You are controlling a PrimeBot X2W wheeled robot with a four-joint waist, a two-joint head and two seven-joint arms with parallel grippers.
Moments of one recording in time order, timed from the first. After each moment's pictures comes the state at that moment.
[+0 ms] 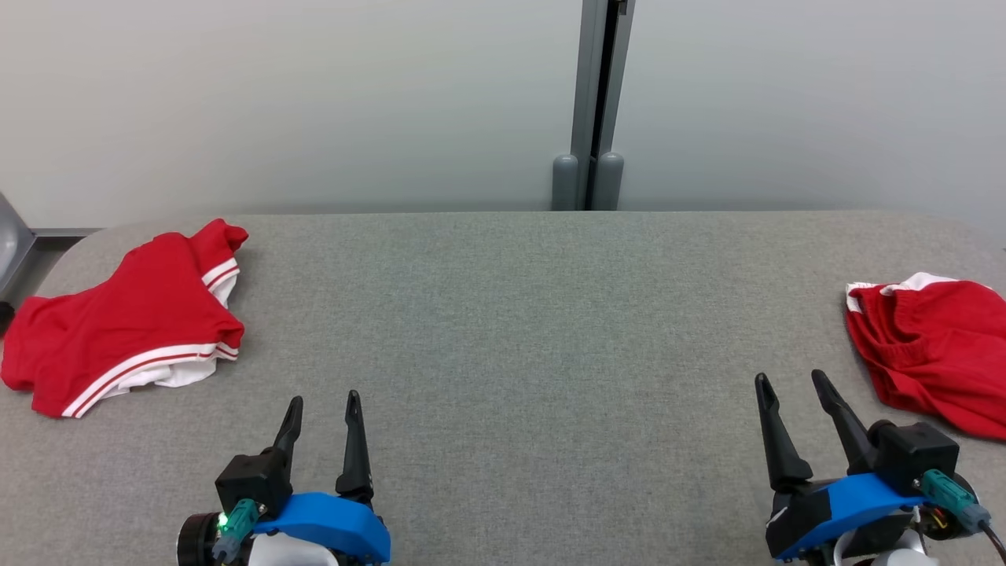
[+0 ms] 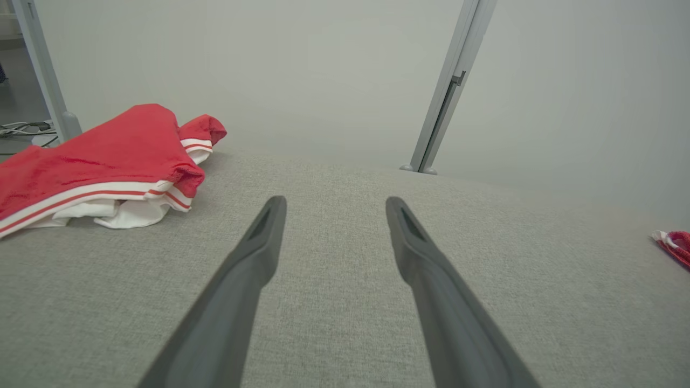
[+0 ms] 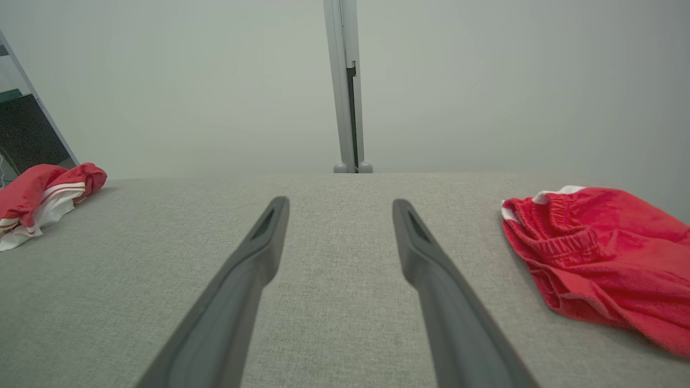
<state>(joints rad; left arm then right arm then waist) -0.12 0.07 -0.24 0.43 -0.34 0.04 -0.26 -0.08 -0.05 -0.04 0.25 0.15 0.13 -0.14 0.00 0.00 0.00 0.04</state>
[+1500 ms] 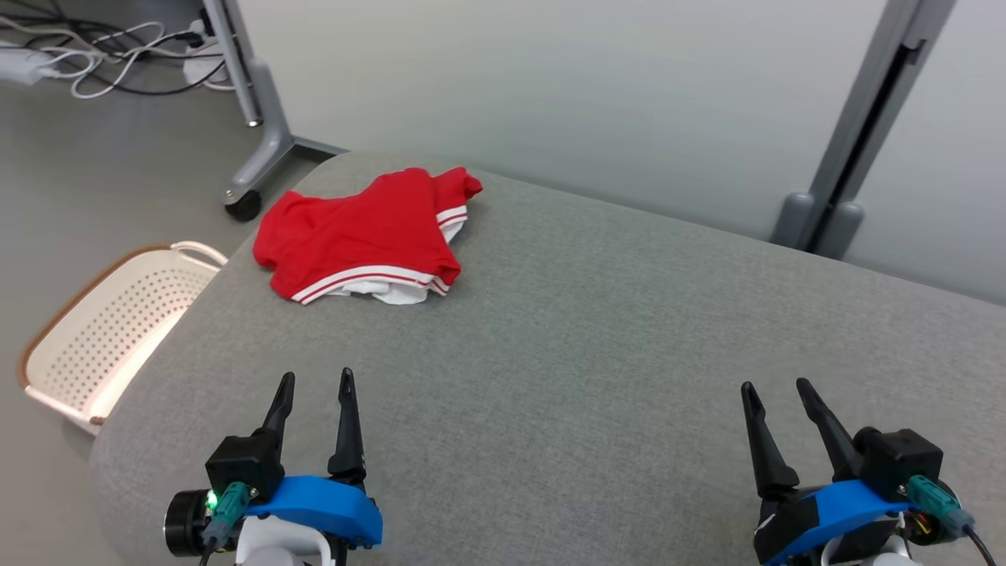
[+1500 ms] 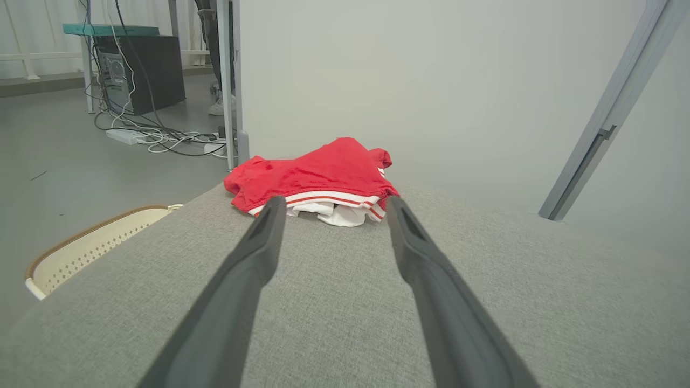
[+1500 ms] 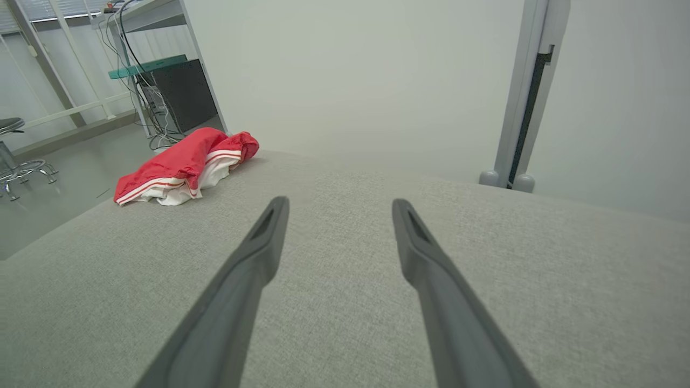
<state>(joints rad) -0.14 0.11 -0.27 0.39 -0.35 0.06 -0.26 -0.08 -0.05 0.00 0.28 0.17 0.13 -0.16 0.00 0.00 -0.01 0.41</state>
